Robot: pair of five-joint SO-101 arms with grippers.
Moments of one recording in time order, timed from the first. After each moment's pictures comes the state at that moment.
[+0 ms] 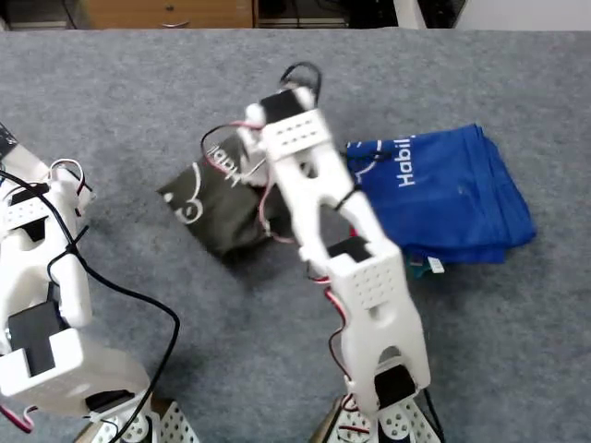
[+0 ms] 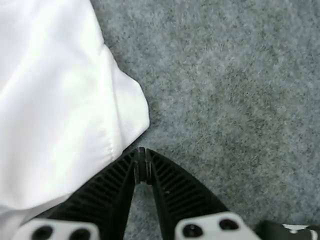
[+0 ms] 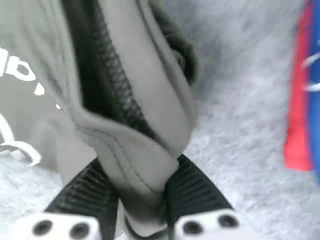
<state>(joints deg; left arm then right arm) -28.7 1.6 30.1 33.6 13.6 -25.8 41.6 -45.3 101.1 -43.8</state>
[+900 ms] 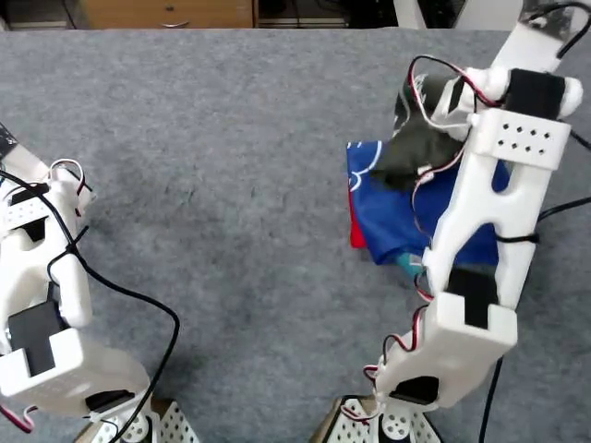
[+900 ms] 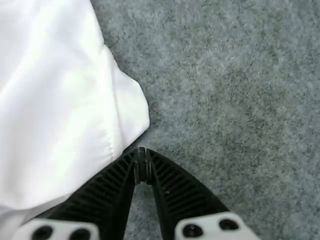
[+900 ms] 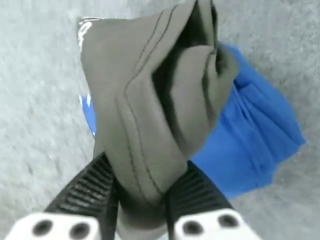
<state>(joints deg) -28.7 1.6 30.1 33.6 13.6 10.7 13.3 -38.2 101.2 -19.1</state>
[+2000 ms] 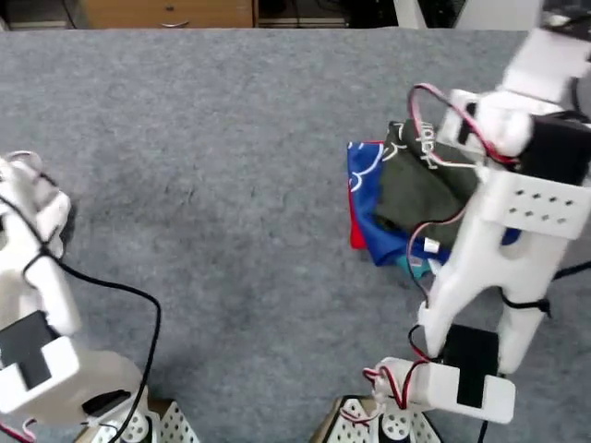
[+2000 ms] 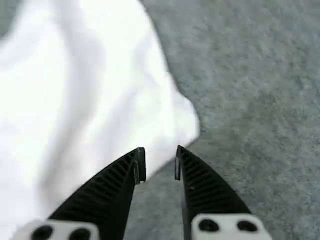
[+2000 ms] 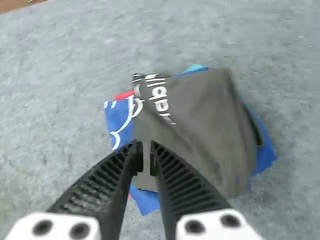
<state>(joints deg) -39.0 -0.8 14.1 56.3 8.1 7.7 -5.6 -34.6 101.2 -13.0</state>
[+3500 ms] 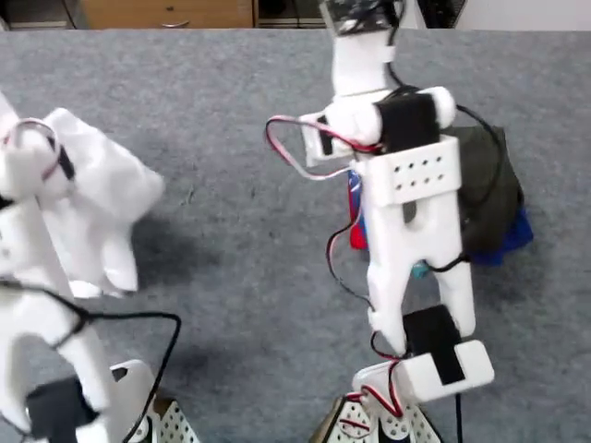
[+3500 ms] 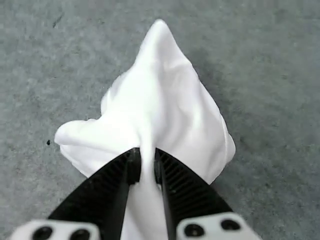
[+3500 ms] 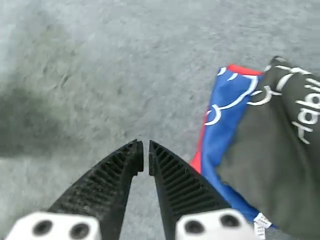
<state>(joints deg) -20.6 -25.1 -15.1 99.8 -2.8 -20.7 -0.8 -29.6 101.2 -10.9</state>
